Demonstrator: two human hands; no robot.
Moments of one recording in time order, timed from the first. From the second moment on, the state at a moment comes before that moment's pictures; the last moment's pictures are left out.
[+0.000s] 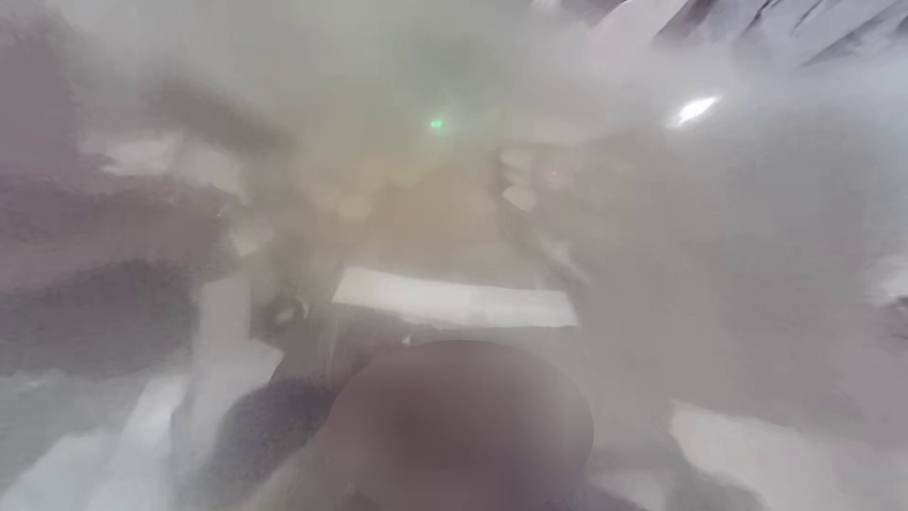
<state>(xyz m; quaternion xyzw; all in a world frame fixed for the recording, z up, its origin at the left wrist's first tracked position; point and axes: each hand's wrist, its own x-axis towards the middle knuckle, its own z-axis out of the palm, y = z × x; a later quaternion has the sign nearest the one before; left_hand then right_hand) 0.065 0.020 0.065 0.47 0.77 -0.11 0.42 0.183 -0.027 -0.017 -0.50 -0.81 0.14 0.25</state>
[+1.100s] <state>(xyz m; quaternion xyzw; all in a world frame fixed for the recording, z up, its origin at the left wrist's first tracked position) 0.160 0.001 0.223 0.06 0.49 0.82 0.30 0.184 0.003 0.175 -0.41 -0.43 0.52 0.61</state>
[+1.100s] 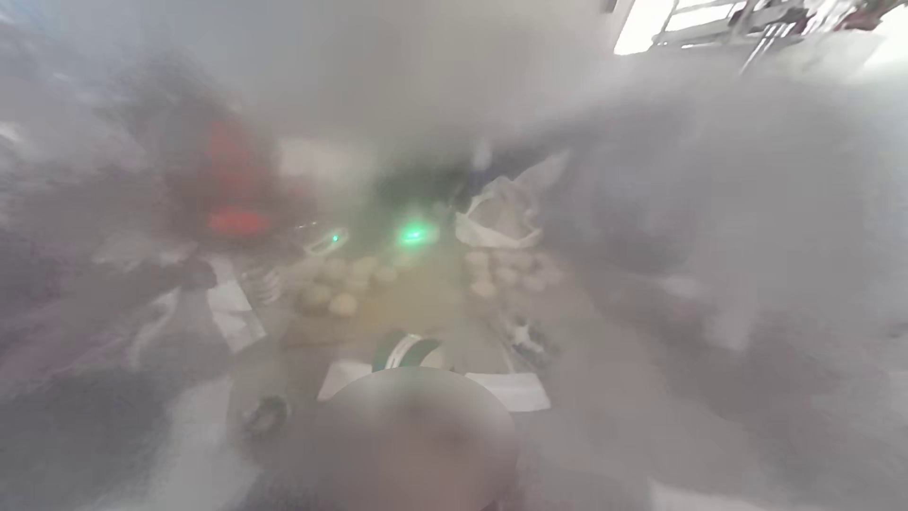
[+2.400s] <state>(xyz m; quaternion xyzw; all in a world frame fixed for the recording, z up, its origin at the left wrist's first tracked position) 0.139 -0.029 0.216 0.16 0.51 0.74 0.41 0.207 0.047 0.213 -0.38 -0.78 -0.03 0.50</state>
